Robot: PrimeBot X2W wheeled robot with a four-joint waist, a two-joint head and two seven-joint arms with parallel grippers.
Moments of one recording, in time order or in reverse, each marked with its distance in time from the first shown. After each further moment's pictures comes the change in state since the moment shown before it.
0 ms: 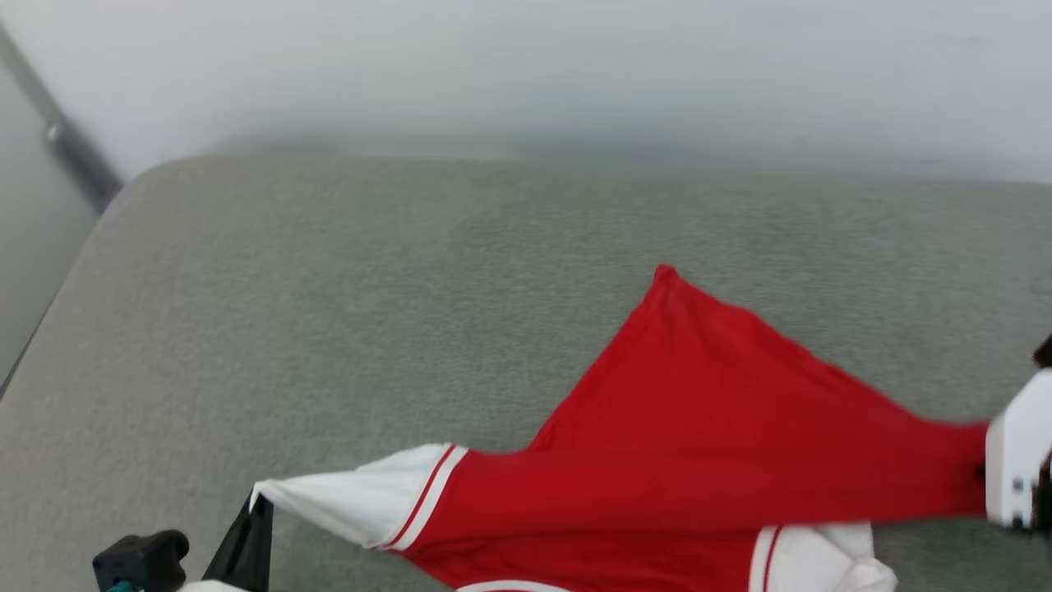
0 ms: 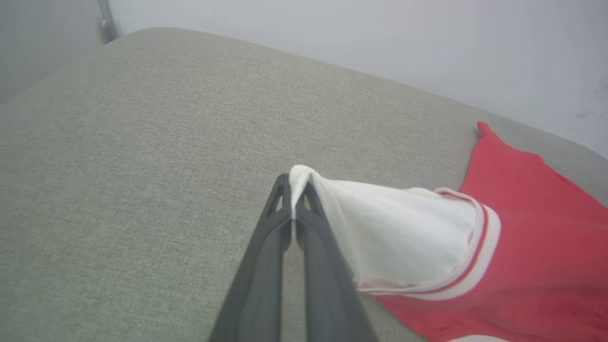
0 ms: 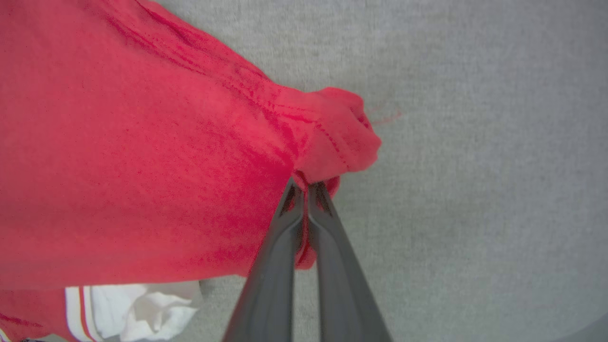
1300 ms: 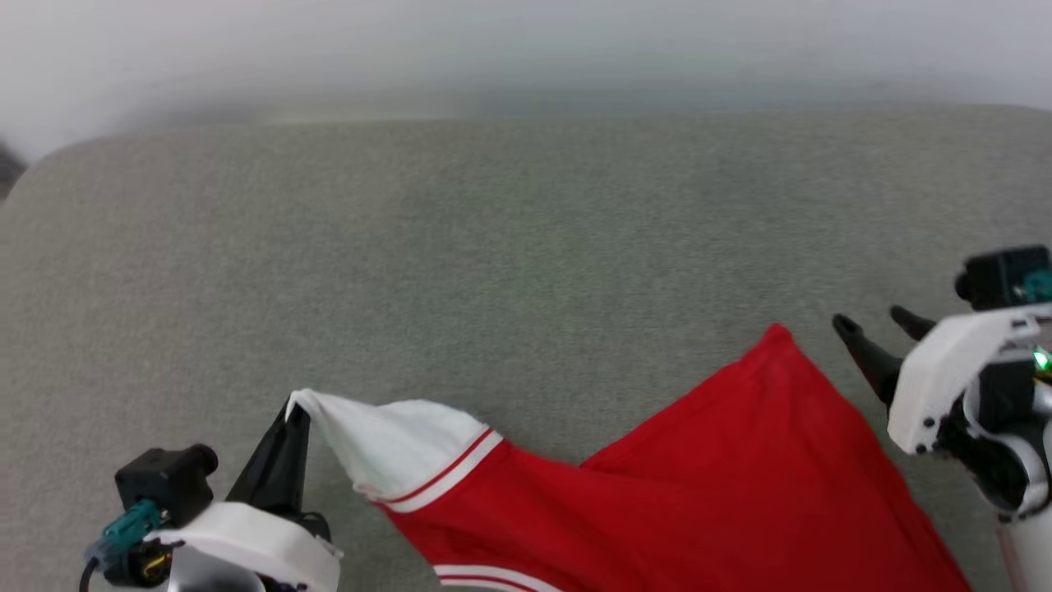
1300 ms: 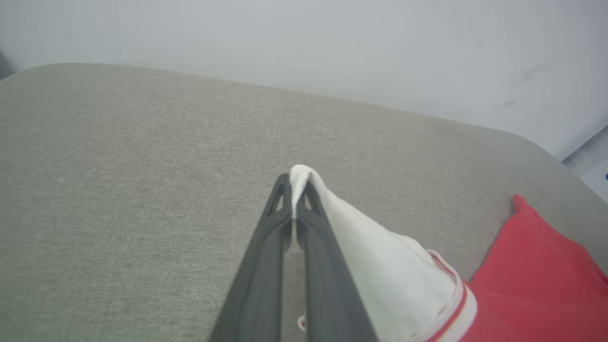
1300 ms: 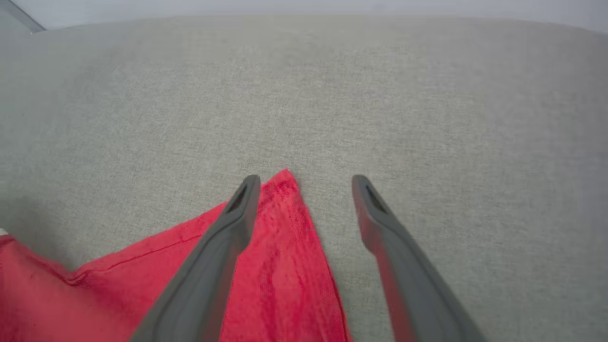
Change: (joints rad) left arm -0.122 0.014 -0.044 -0.082 0.019 -0.007 0.045; right arm 0.059 0.053 0.183 -0.262 0.152 0.000 -0.433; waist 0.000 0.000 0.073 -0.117
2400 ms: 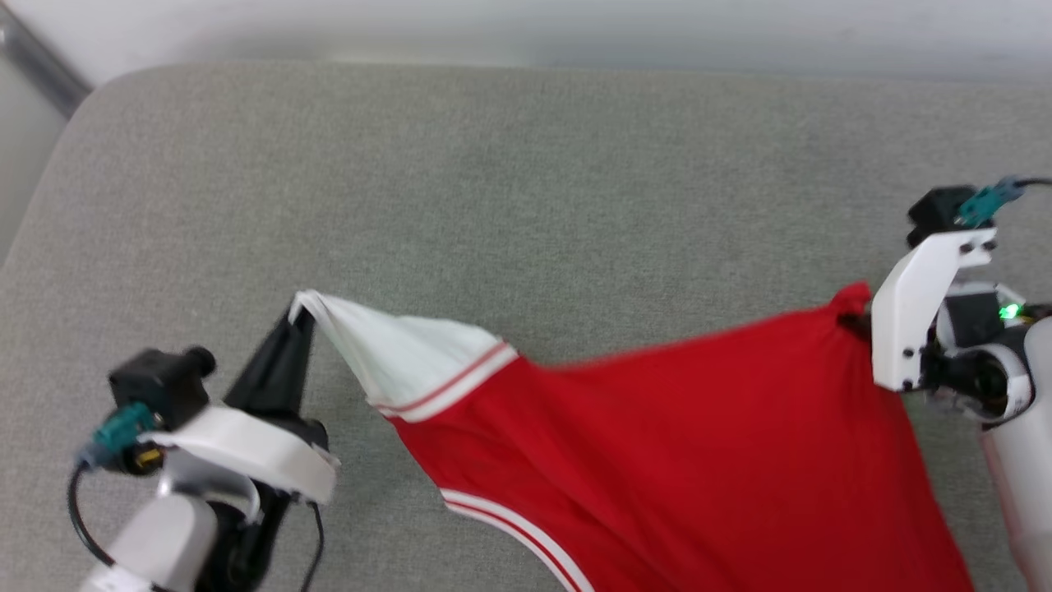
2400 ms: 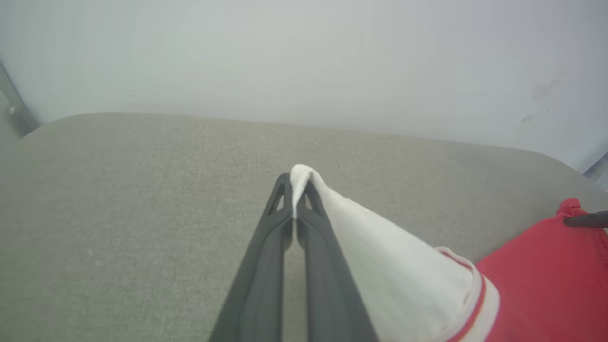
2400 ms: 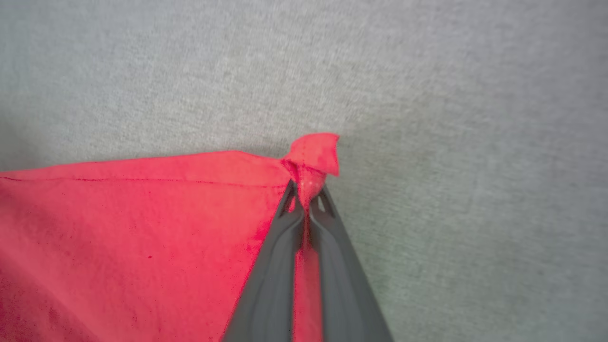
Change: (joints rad) left arm -0.216 -0.003 -0.032 0.099 0.013 -0.089 -0.019; right arm -0.268 -0.010 0.107 0.267 0.059 0.000 0.393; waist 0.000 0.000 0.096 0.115
